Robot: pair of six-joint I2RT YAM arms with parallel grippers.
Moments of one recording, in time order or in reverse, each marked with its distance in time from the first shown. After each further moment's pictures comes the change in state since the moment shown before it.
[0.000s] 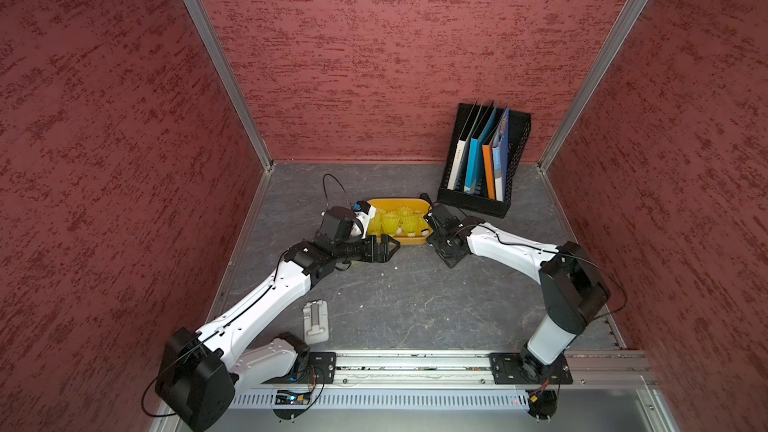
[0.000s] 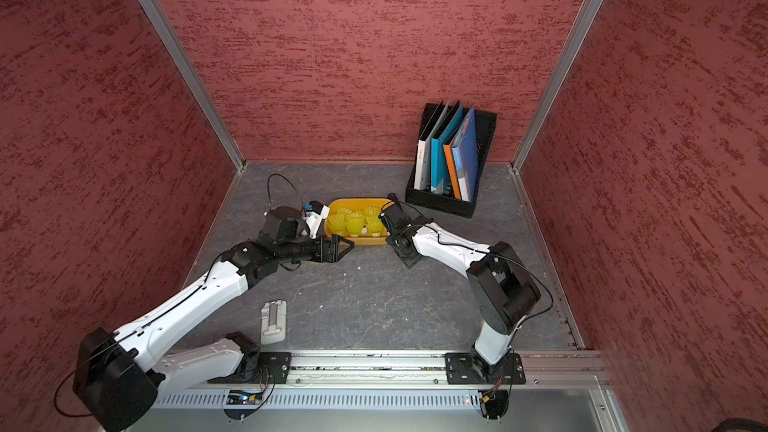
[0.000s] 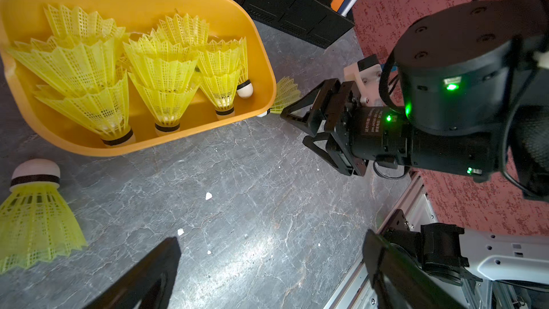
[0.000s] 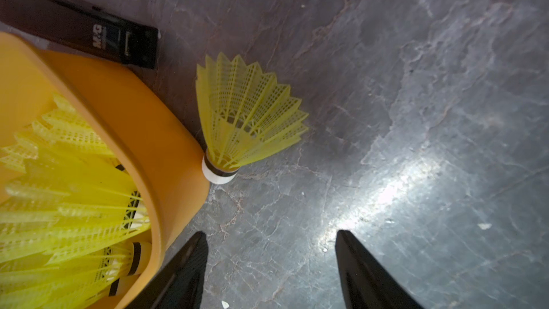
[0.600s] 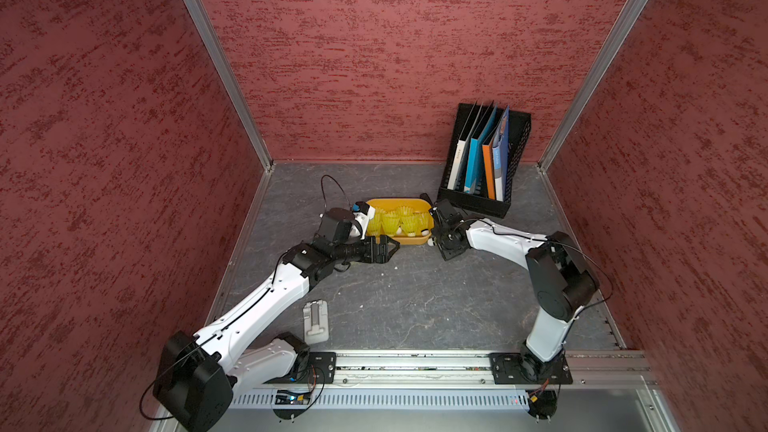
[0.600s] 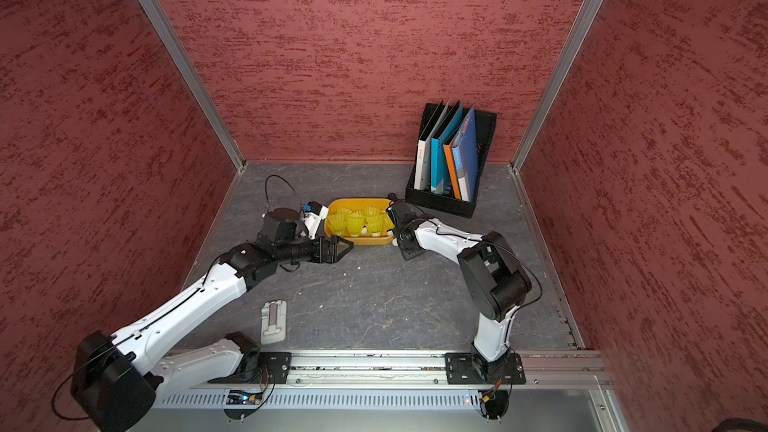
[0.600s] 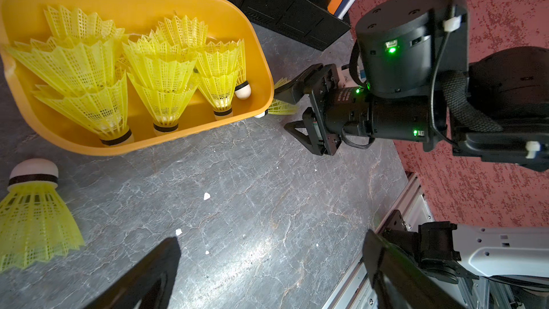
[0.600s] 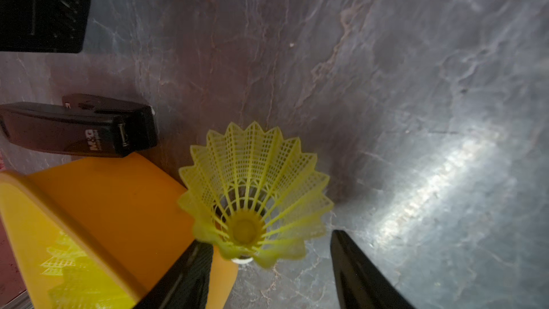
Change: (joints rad) left arm 0.000 -0.010 -0.008 0.011 0.003 -0.006; right arm -0.073 0.089 -0.004 0.144 -0.034 0.190
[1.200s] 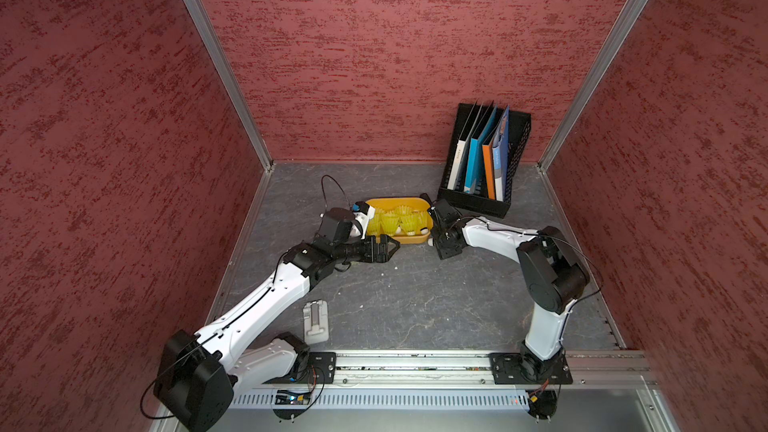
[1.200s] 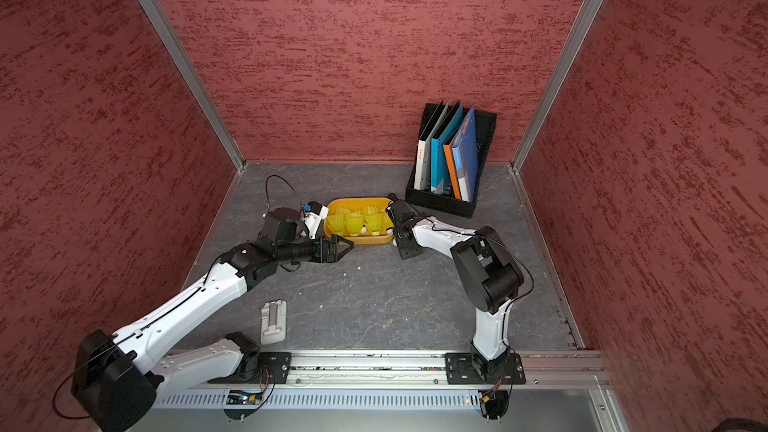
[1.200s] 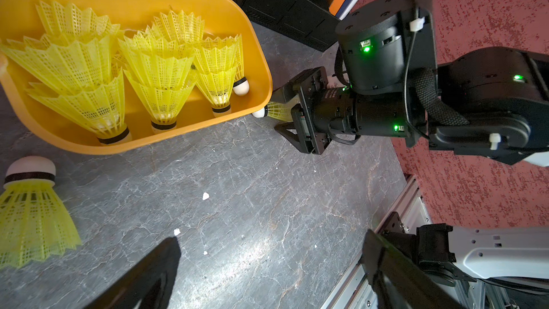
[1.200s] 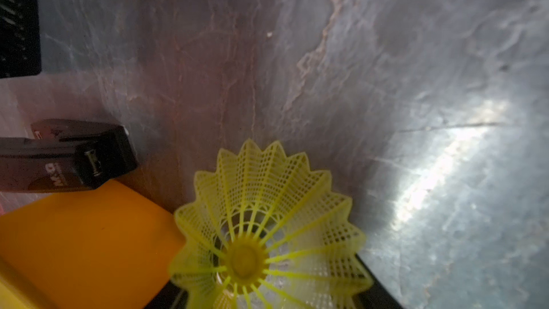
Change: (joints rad) left arm 0.000 0.005 0.000 0.003 0.000 -0.015; right arm -0.025 0.058 0.027 -0.007 -0.029 0.068
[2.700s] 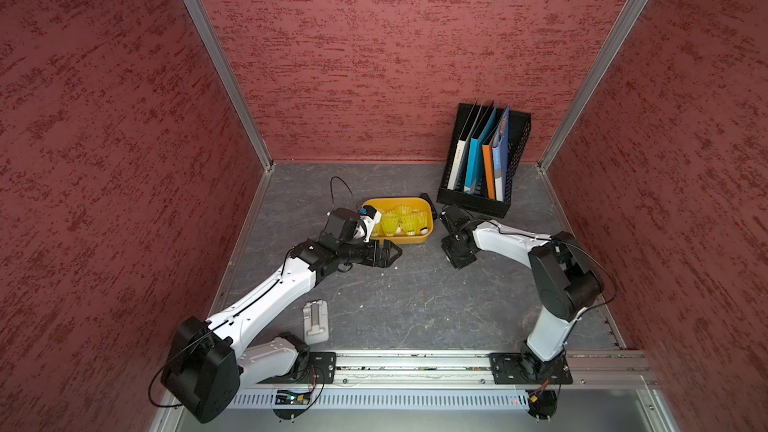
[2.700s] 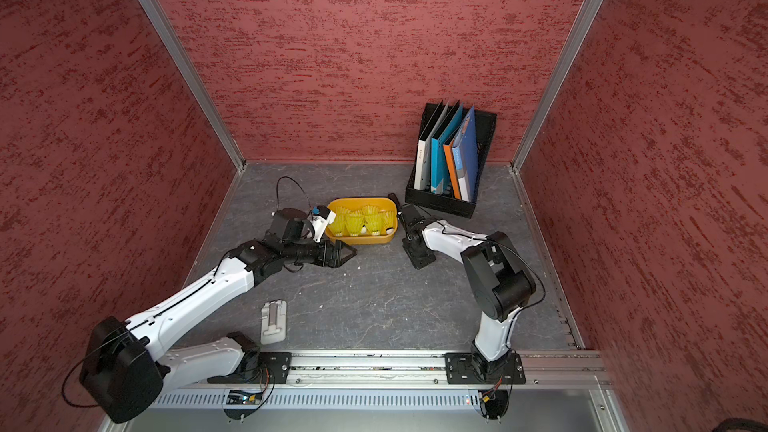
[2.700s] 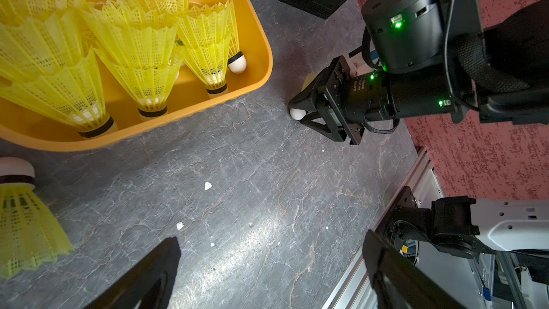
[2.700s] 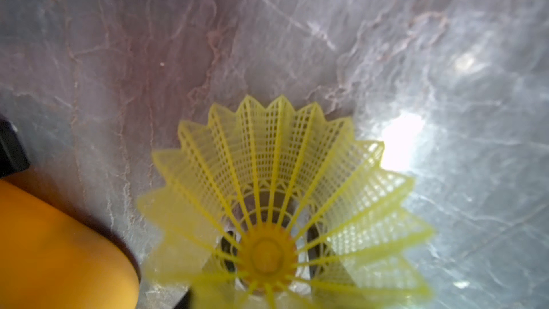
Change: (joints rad) left arm 0.000 0.066 0.000 -0.023 0.056 0.108; right arm -0.035 -0.071 -0.081 -0.131 -0.065 -0.190
